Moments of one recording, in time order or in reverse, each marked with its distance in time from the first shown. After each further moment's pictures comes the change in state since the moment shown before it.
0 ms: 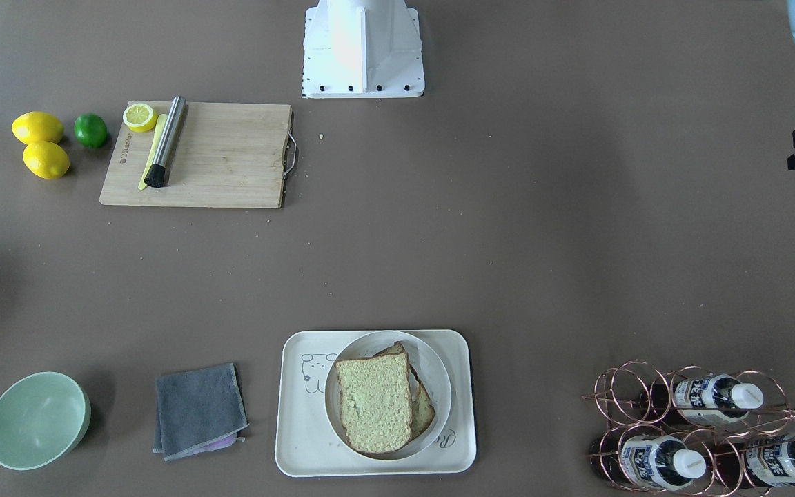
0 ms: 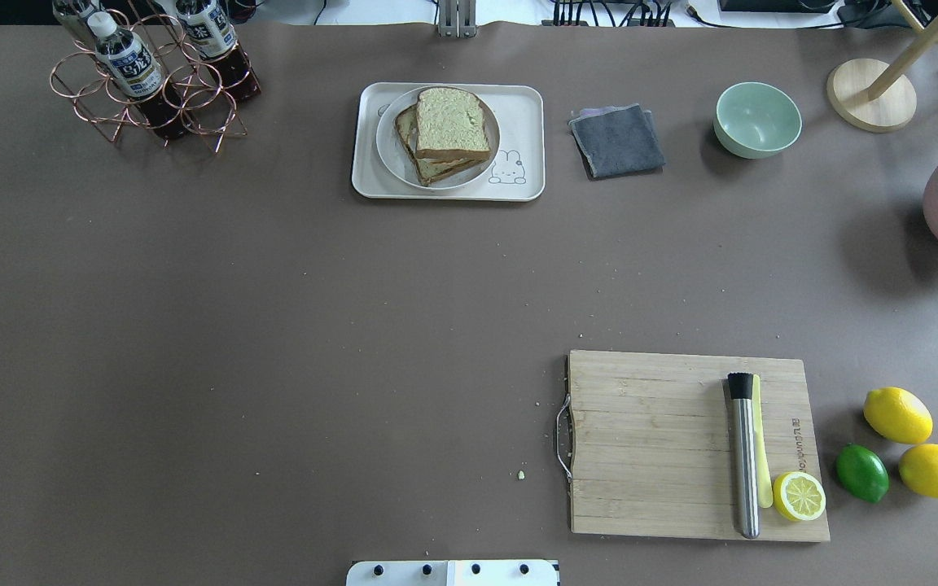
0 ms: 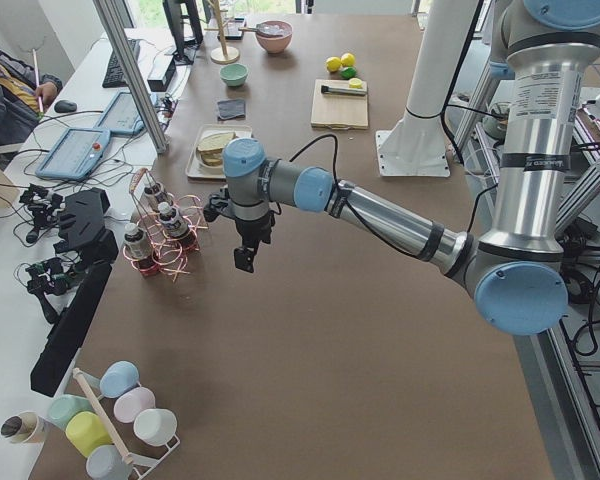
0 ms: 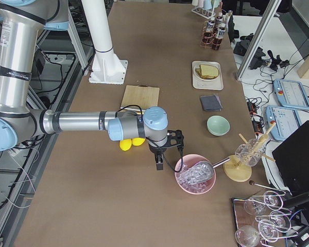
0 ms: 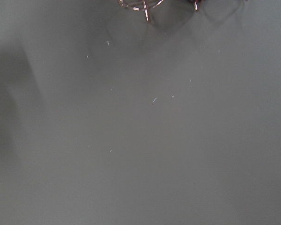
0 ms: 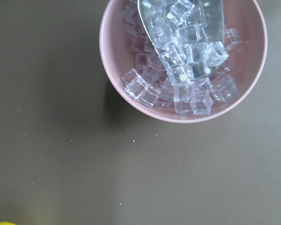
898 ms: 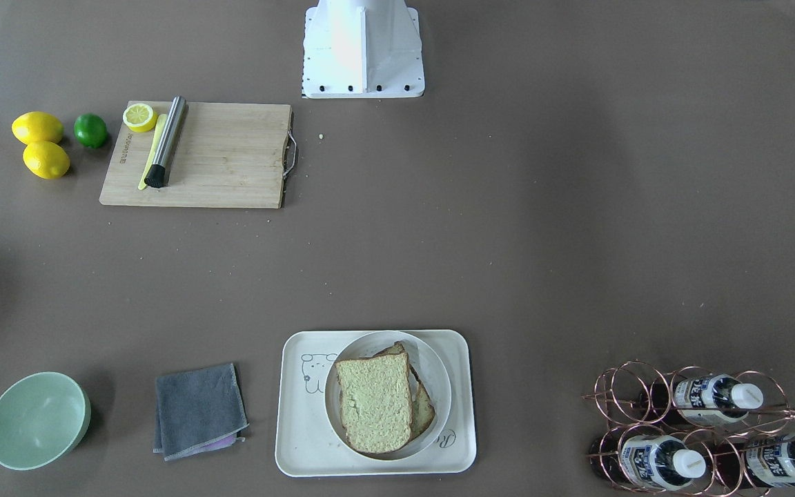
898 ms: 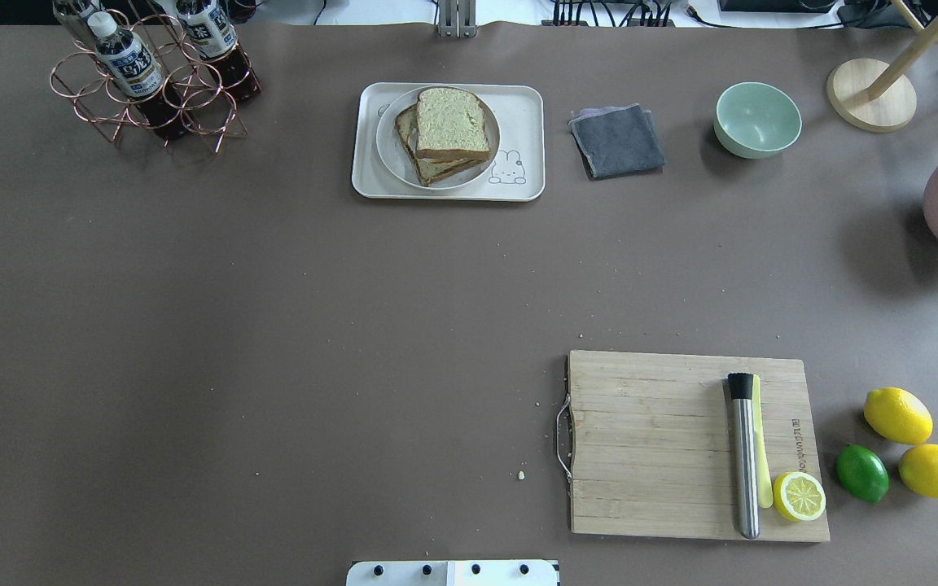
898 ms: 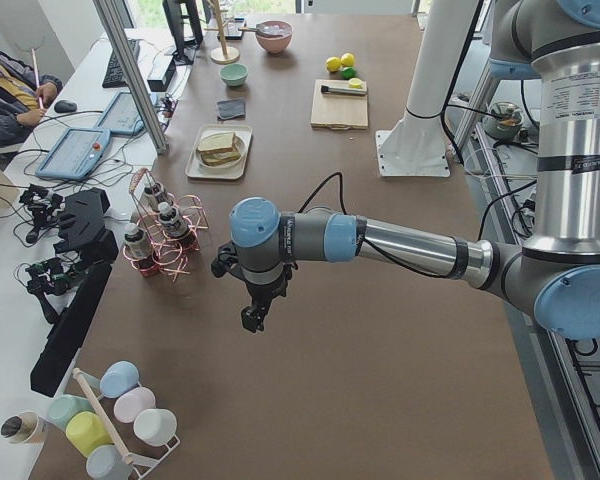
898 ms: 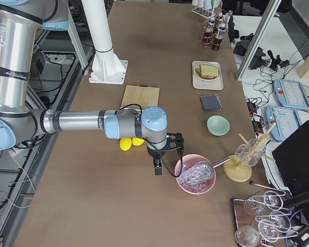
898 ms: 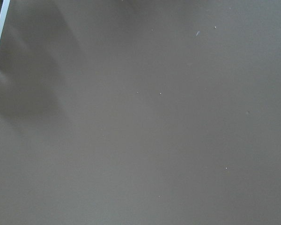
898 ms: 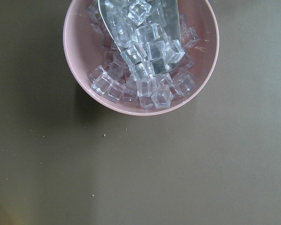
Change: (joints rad) left arm -0.174 0.063 0.093 0.007 -0.016 0.309; right arm 0.054 0.008 0.010 -0.063 -0.031 -0.048
